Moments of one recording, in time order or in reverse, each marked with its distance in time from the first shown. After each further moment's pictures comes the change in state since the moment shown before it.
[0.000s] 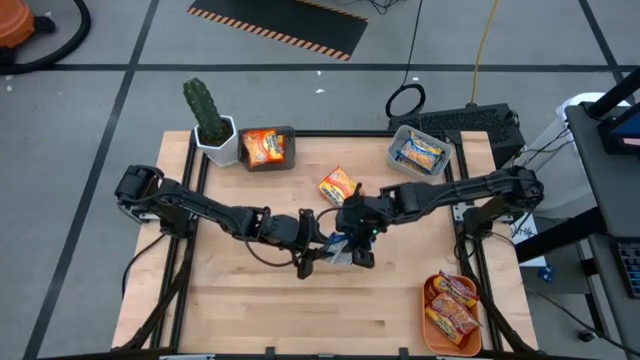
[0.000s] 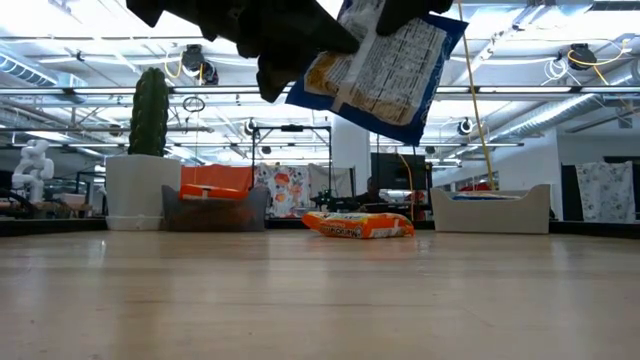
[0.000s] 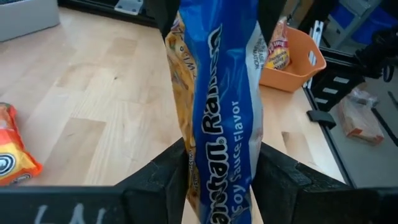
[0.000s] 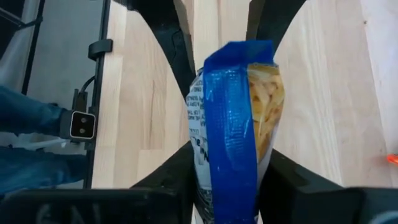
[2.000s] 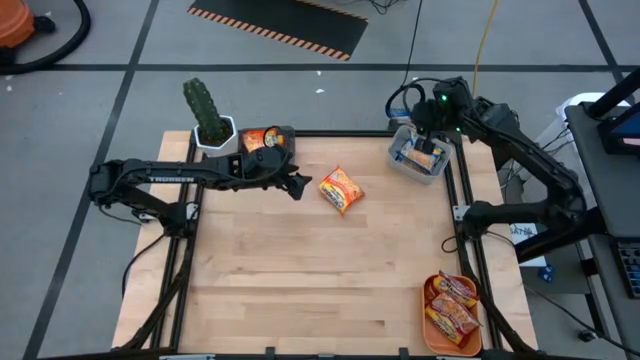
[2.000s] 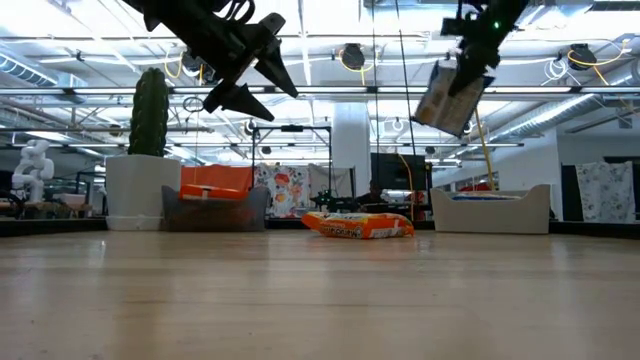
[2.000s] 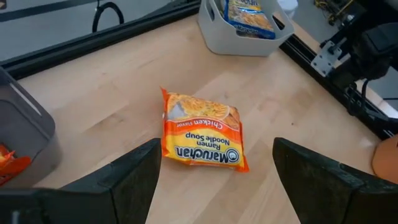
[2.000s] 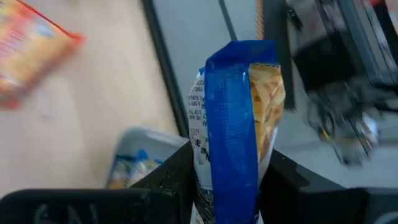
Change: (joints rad) left arm 0.425 -0.272 0.000 -0.434 -0.117 -0.284; right arm -0.920 -0.436 -0.101 -0.163 0.335 -0.969
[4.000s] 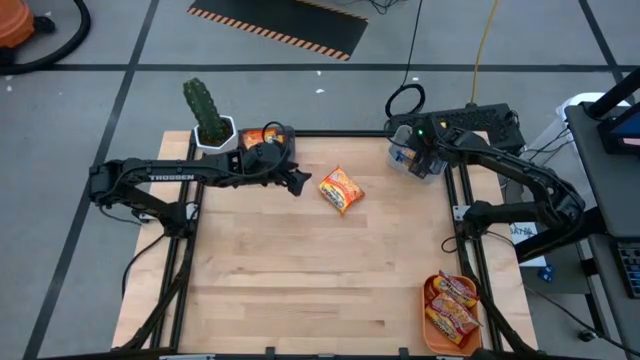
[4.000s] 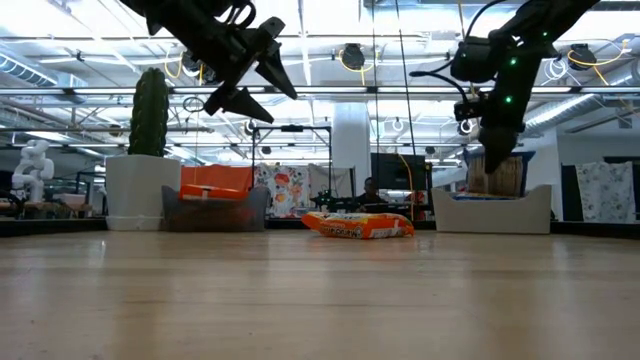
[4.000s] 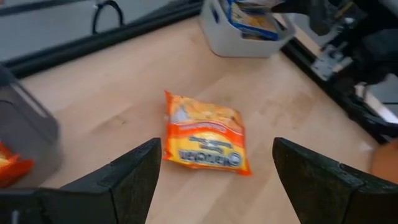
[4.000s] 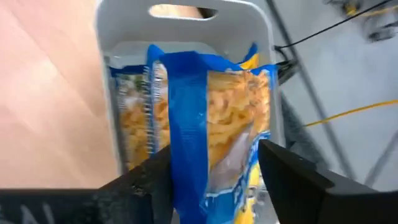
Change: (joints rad) left arm 0.039 0.000 0.000 0.005 0.035 0.006; right arm -0.001 0.021 -0.449 0.146 0.244 0.336
